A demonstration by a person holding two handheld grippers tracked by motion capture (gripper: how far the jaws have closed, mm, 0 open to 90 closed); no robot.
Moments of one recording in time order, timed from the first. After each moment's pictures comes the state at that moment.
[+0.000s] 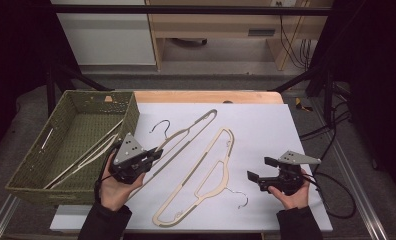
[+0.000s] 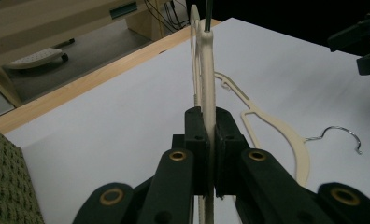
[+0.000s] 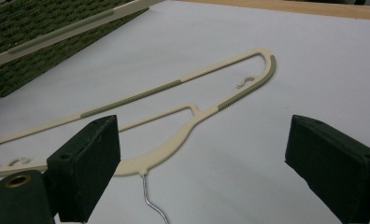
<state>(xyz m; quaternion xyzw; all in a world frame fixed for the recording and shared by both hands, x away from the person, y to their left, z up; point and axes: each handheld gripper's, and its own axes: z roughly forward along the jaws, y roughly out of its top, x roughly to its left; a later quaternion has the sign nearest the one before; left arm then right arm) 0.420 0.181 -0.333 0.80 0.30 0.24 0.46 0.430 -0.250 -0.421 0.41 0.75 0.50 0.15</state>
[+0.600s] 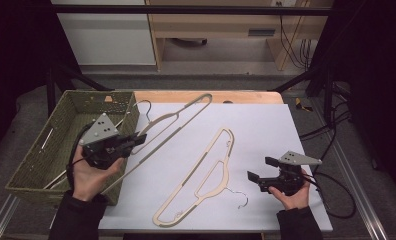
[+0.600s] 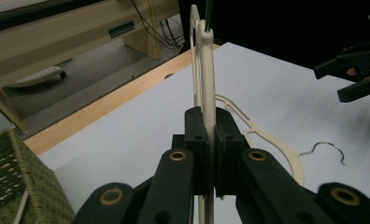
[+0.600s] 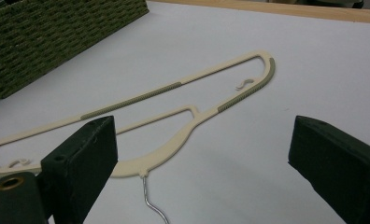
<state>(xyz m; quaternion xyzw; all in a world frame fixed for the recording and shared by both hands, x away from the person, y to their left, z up) 0.429 0.223 -0.273 0.80 0.28 0.24 0.48 0.429 -0.249 -0.421 0.41 0.75 0.50 0.15</state>
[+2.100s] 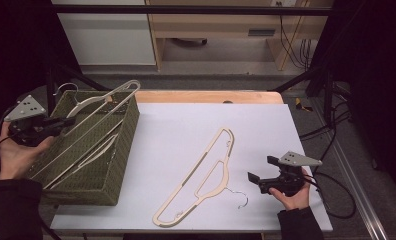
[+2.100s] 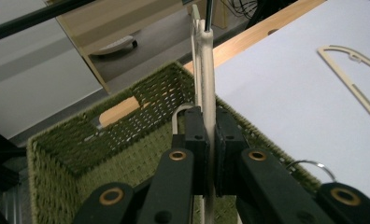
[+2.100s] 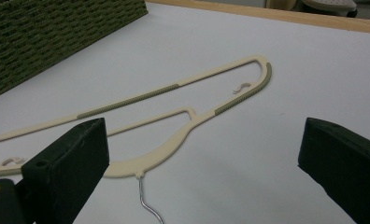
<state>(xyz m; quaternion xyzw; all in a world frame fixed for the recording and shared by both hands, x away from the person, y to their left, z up) 0.478 0.388 -0.284 0.79 0.35 0.31 0.39 0.427 -0.249 -0.420 0.40 0.75 0.50 0.17</state>
